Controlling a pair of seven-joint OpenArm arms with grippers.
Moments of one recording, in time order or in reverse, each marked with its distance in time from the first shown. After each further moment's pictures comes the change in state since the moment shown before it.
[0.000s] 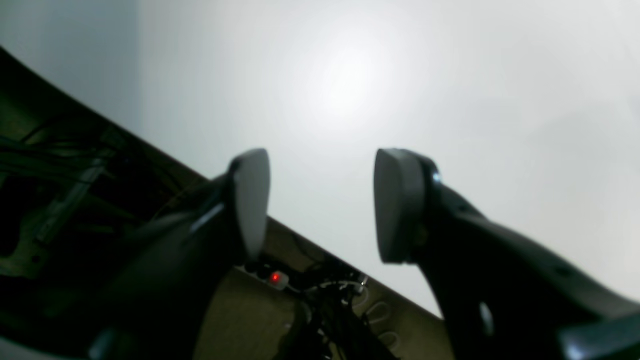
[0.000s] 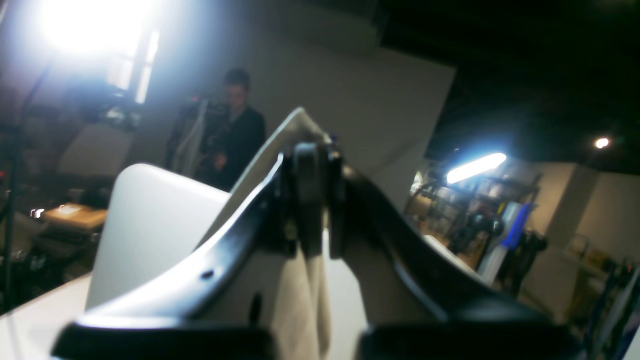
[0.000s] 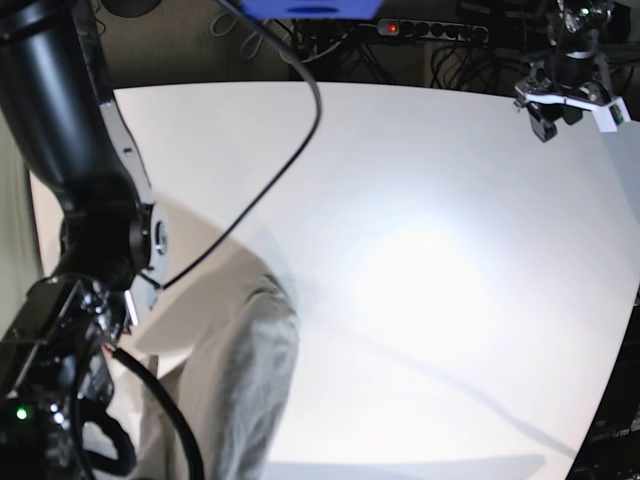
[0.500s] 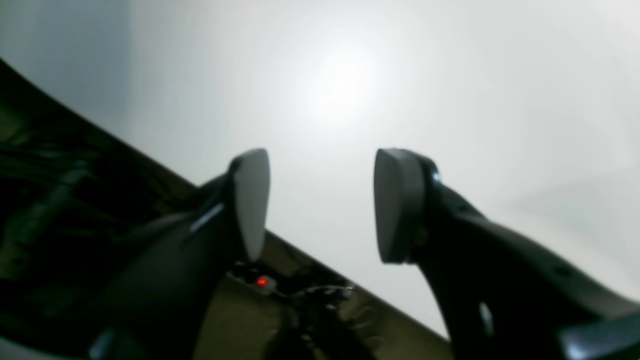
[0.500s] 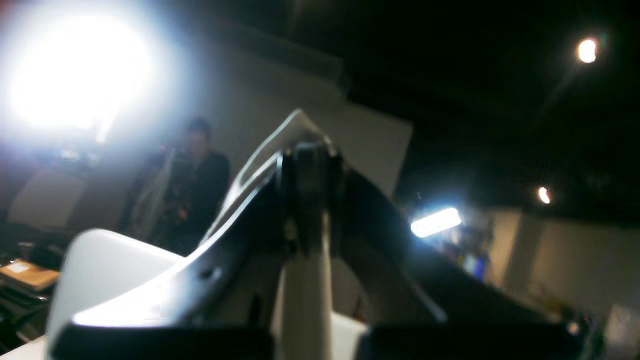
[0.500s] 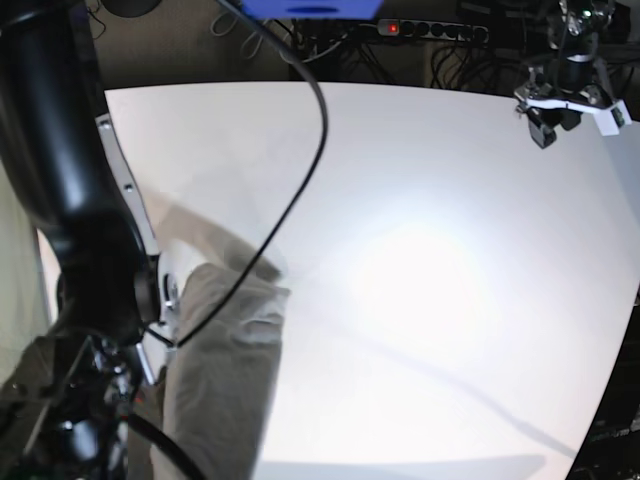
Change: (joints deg) left arm -0.8 0.0 0.0 -0.1 -4.2 0.0 -0.2; right arm 11.4 -4.1 -5.1 -3.9 -7.6 0.0 1.1
